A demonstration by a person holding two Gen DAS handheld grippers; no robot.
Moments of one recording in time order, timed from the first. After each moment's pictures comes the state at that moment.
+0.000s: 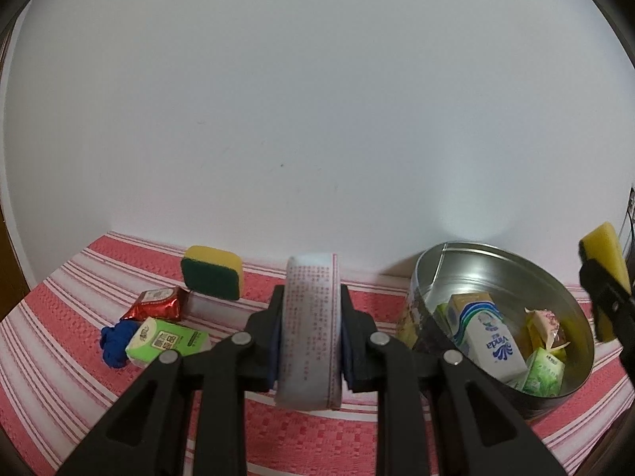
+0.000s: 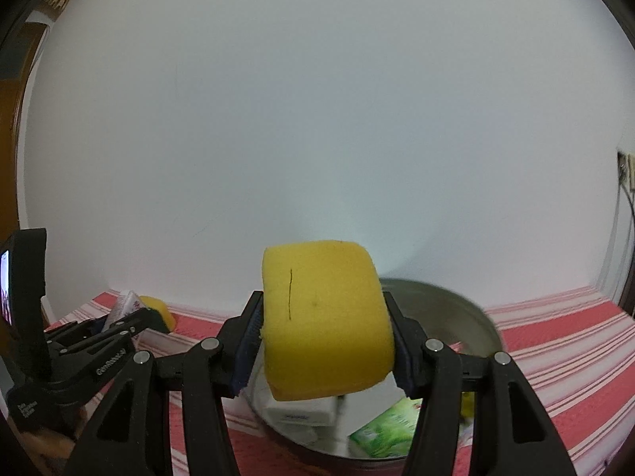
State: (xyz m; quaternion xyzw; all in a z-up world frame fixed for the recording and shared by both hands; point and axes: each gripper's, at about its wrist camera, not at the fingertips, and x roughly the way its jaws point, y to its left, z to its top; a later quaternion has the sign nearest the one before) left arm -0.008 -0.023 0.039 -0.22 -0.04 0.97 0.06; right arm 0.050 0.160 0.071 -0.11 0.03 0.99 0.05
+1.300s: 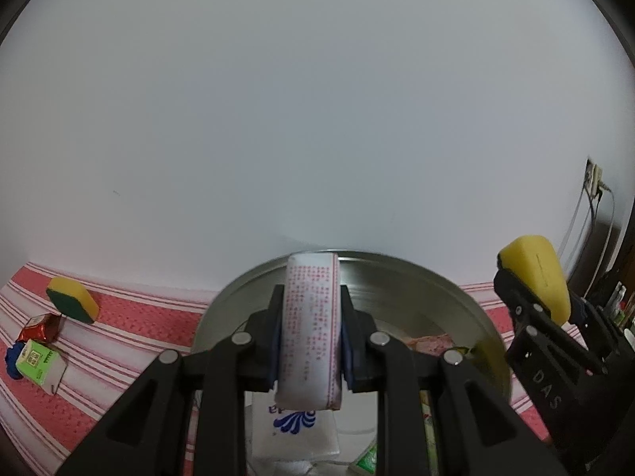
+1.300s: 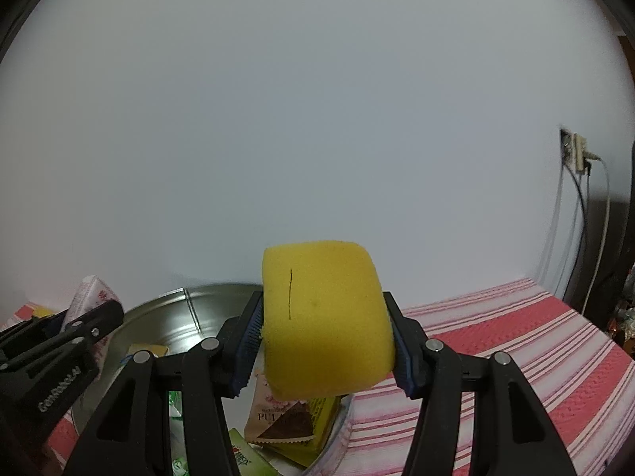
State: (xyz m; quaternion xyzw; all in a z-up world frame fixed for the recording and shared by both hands) left arm -0.029 0.137 0.052 -0.23 -0.01 0.96 0.15; right arm 0.017 0.296 0.061 -0.15 0.04 0.97 0.17
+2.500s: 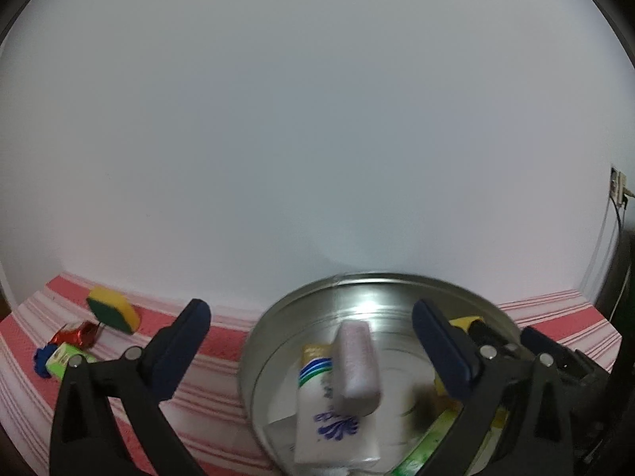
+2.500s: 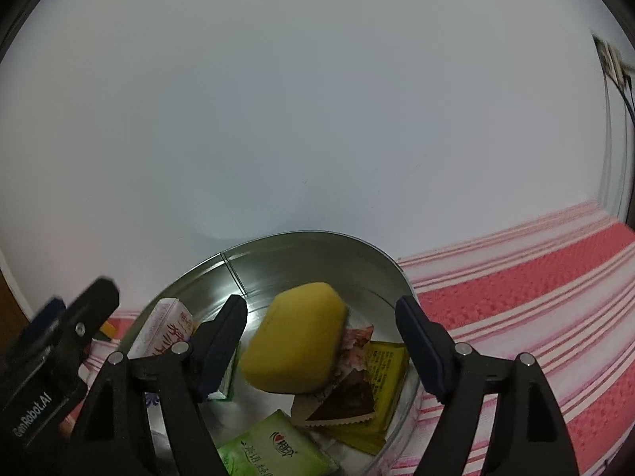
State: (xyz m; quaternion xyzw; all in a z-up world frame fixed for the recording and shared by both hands) left arm -0.015 0.121 0.056 -0.18 -0.01 0.98 0.08; right arm 0.009 0.309 0.037 -0.21 0.16 0.96 0.07
